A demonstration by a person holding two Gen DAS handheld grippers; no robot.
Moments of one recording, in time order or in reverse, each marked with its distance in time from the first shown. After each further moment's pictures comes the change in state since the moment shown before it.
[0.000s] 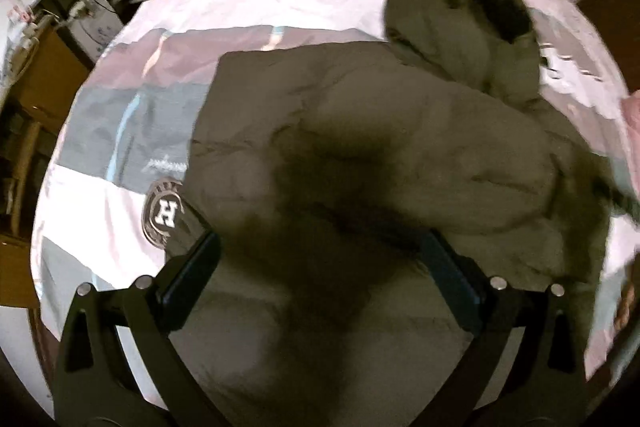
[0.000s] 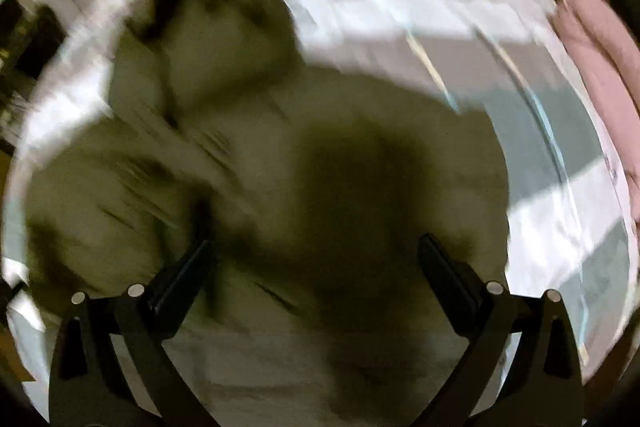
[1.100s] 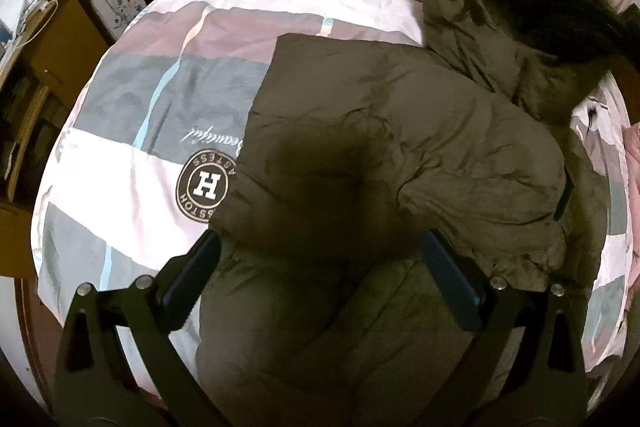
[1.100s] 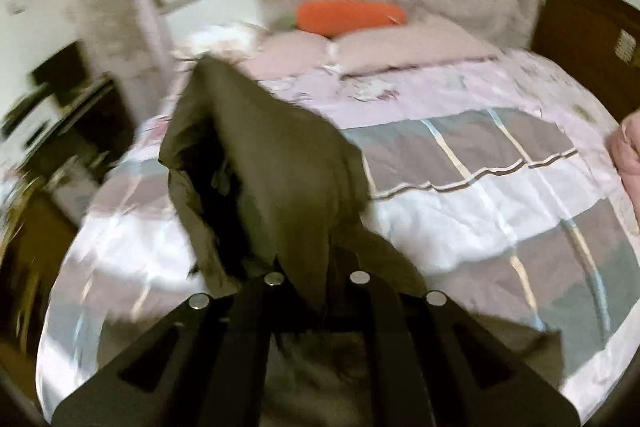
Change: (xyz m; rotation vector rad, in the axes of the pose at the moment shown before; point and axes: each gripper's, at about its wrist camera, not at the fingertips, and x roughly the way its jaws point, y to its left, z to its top) left arm -0.009 0.055 -0.014 -0.112 0.011 0.006; right arm -0.045 0.073 0.104 -0.133 -0.362 0.193
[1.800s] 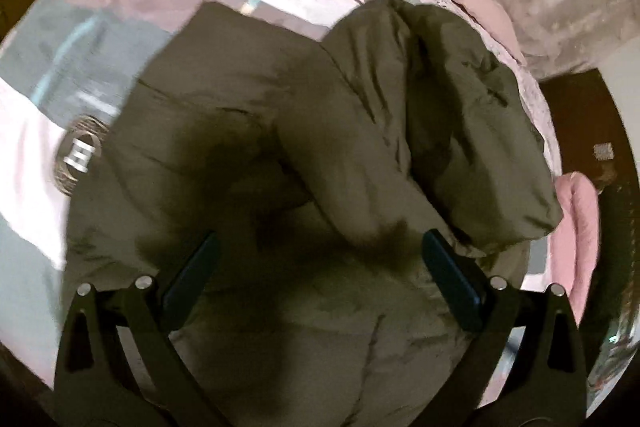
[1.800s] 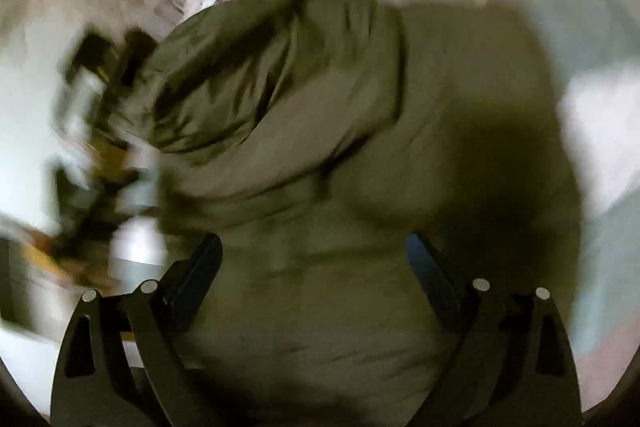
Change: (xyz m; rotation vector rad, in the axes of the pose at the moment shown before) left arm 0.044 -0.040 0.009 -0.185 0.011 -0.350; right arm -0.054 -0.089 -0.189 0.540 0.542 0.351
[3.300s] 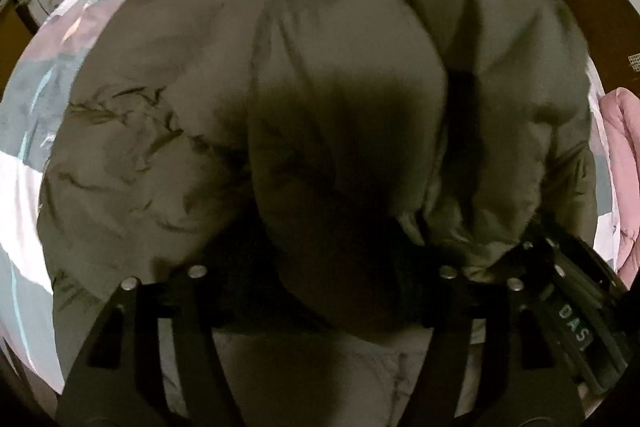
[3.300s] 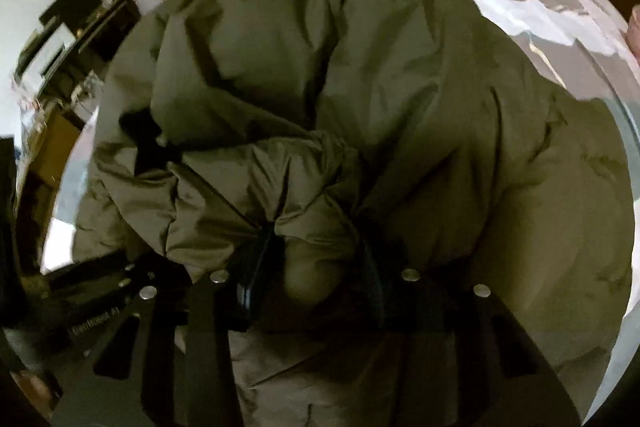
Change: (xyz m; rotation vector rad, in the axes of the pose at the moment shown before) left arm 0.063 -0.061 -0.017 0.259 0.075 0.206; right arm 0.122 0.086 0.029 -0.403 -0.209 -0.373
